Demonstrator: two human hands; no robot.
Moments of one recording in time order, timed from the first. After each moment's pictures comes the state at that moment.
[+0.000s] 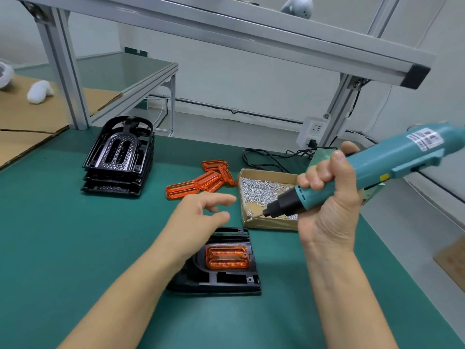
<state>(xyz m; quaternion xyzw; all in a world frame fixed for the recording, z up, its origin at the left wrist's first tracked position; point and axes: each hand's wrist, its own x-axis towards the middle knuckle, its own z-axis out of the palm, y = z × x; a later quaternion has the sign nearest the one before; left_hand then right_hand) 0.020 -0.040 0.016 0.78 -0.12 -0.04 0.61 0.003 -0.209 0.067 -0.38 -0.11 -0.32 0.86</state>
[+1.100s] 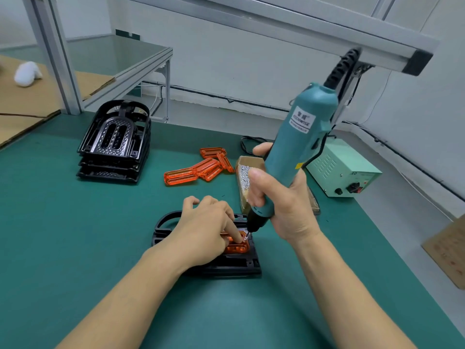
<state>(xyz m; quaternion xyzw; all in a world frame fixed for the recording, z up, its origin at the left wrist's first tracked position) 0.017 -0.048 -0.003 0.93 -0.29 -0.03 0.25 0.013 -0.194 0.033 -0.64 -0.22 -0.15 0.72</state>
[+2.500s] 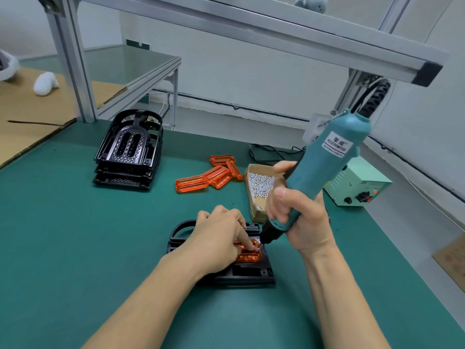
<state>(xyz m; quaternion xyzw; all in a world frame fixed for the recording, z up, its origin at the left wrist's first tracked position) 0.019 -0.050 -0.004 0.92 -0.29 -0.06 0.26 0.010 -0.198 0.032 -0.57 -0.21 -0.11 0.79</state>
